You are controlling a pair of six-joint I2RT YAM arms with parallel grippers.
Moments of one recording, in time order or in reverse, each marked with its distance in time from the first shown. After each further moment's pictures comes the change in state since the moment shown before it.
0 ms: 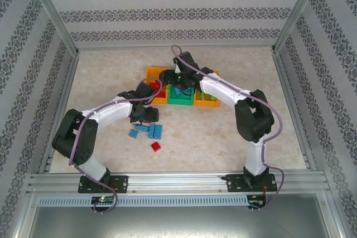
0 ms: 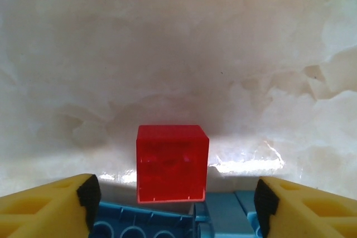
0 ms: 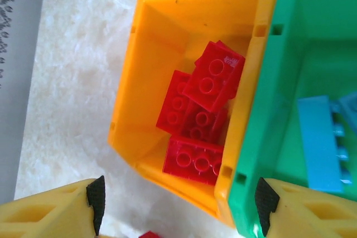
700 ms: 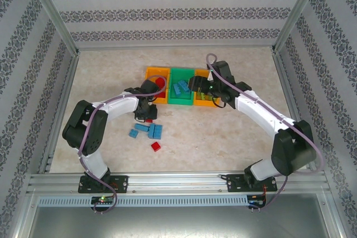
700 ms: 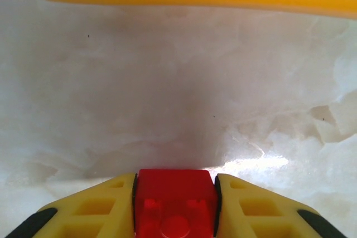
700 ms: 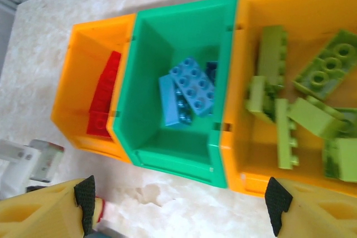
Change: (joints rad) left arm 0.000 0.128 0.092 0.000 -0.007 0.003; right arm -0.157 -0.472 -0.454 0.008 0.096 -0.096
